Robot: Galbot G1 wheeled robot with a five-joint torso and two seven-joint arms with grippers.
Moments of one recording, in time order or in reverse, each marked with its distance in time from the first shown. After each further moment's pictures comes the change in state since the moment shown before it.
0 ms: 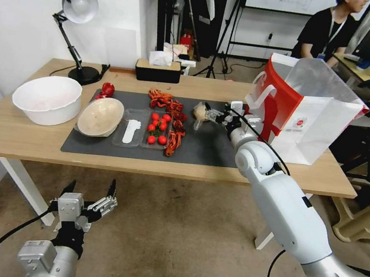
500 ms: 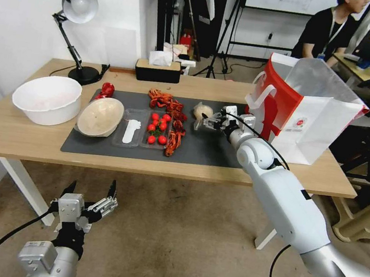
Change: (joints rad) left arm 0.002 0.002 0.004 0.004 0.000 -0.003 -0.003; right arm 0.064 0.011 -0.025 -0.121 -0.003 -0.065 -0.103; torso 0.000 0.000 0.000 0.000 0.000
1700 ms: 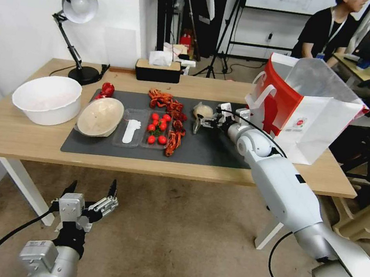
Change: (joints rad) left arm -0.008 -0.001 0.001 0.006 -0.004 -0.004 0.000; right arm 0.105 0.041 -0.033 -0.196 -0.055 0.018 -0.174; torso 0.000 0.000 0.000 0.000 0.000
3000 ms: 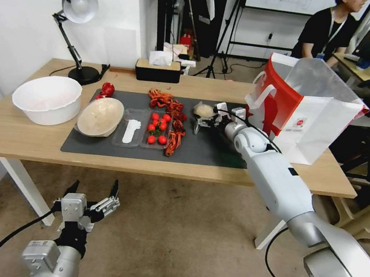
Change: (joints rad) left arm -0.003 0.008 0.006 0.006 -0.005 -0.007 0.001; right arm 0.059 0.042 -0.030 -0.134 -0.041 0.063 -0.086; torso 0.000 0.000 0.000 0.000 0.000
